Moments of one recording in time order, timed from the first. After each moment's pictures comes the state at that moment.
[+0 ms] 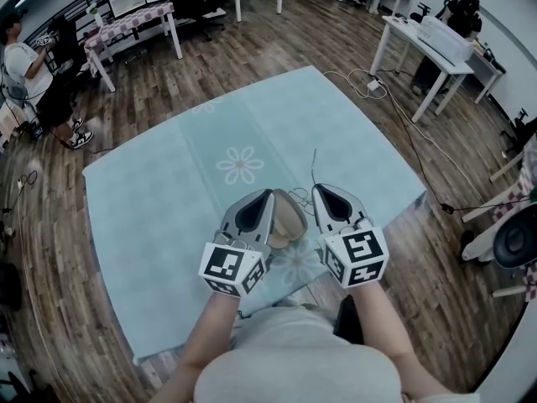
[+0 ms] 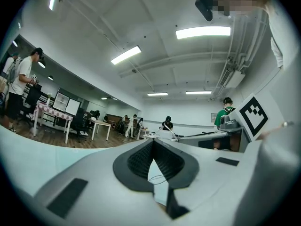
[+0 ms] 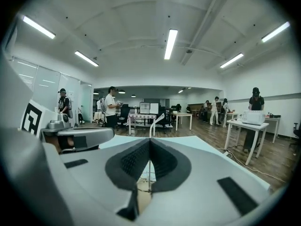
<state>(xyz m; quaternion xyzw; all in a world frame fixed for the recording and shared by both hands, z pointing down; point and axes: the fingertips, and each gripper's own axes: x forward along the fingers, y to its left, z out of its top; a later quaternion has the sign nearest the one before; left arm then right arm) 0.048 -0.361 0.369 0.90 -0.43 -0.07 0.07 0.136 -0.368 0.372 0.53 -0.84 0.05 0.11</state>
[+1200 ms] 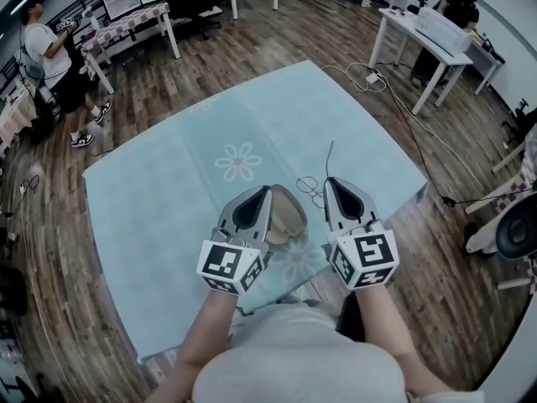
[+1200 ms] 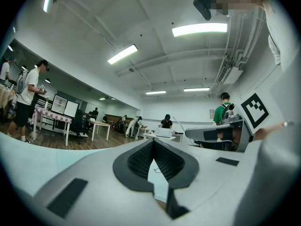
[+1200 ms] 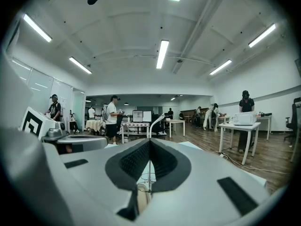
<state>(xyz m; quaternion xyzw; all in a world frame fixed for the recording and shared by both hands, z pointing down) 0.050 -0.359 0.368 0.90 -0.43 -0.05 0.05 0.164 -0.359 0.352 0.57 -0.82 0.03 0.05</state>
